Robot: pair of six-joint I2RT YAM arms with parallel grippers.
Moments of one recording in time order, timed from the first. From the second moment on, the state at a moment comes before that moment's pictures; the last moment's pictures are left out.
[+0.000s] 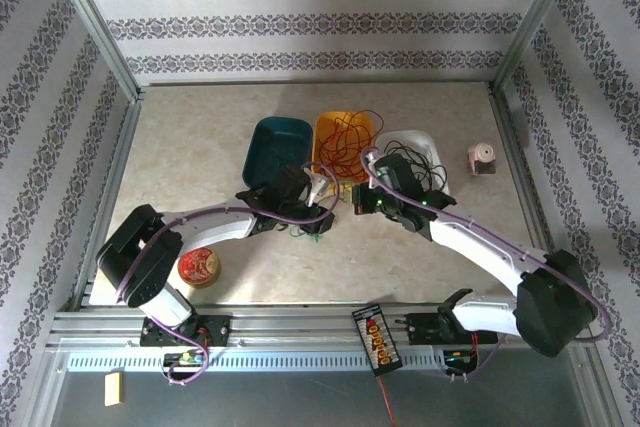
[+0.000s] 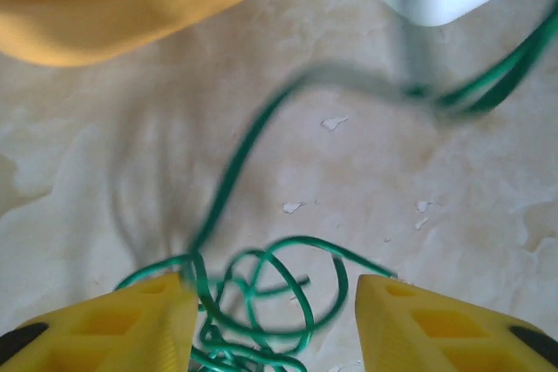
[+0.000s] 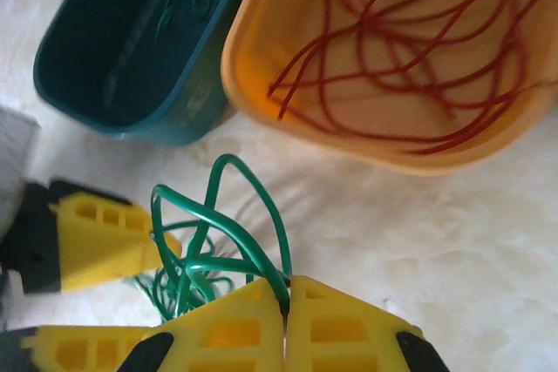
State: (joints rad) left arm -0.73 1.60 0.89 -0.14 0.23 -0.29; right arm 0.56 1.23 0.78 -0.28 -0.10 0.47
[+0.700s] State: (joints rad) left arm -0.74 1.65 0.87 -0.15 0.23 -0.24; right arm 0.47 1.00 0.75 -0.34 0.16 0.53
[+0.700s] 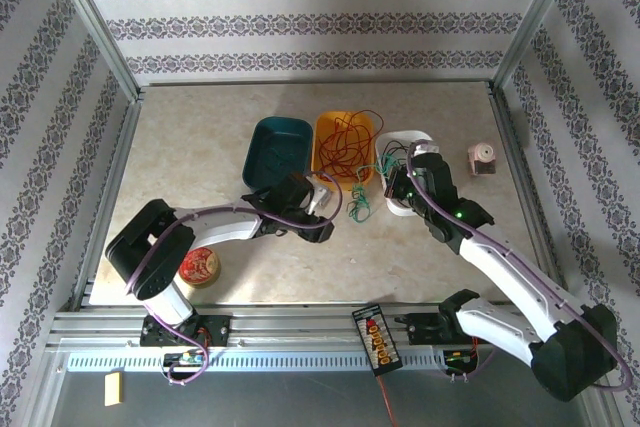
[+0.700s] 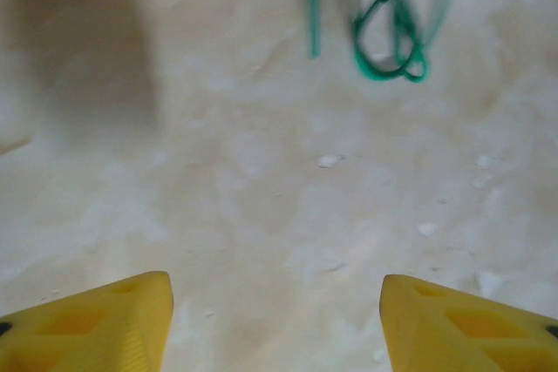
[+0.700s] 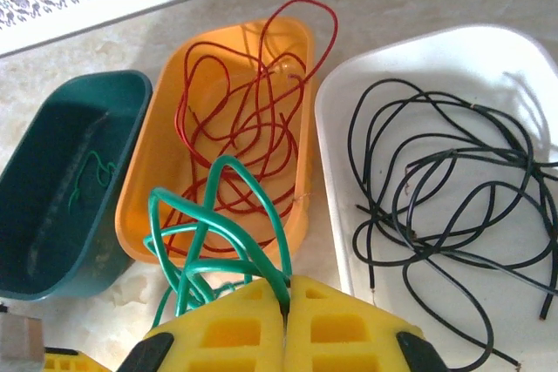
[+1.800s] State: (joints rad) left arm -0.82 1.71 0.88 0.21 0.09 -0.25; right arm 0.37 0.81 0.77 -0.46 0.12 0.66
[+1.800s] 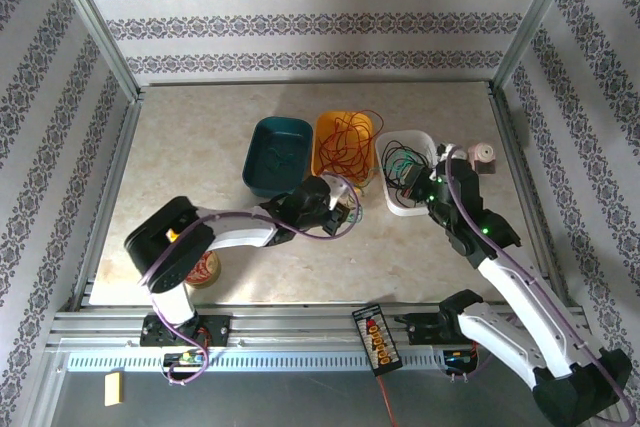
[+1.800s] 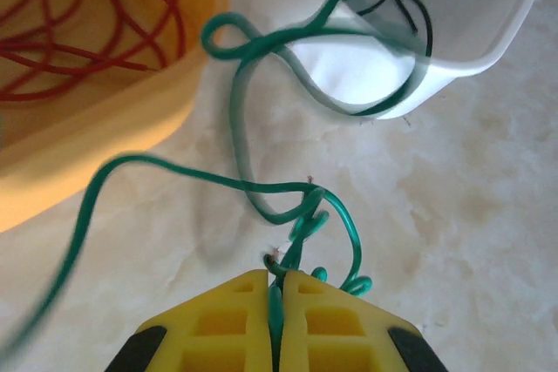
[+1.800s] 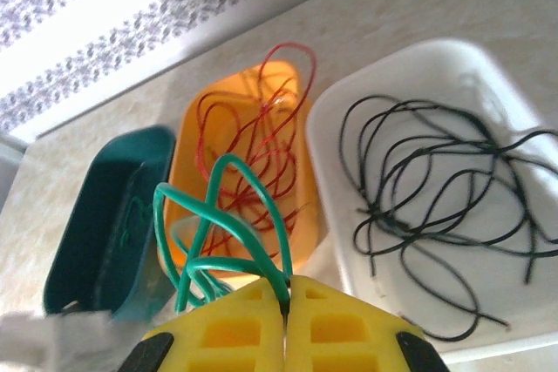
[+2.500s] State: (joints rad) left arm -0.72 1.30 0.67 -0.06 0.21 -0.32; right arm 0.53 1.40 1.14 -0.33 -0.07 0.59
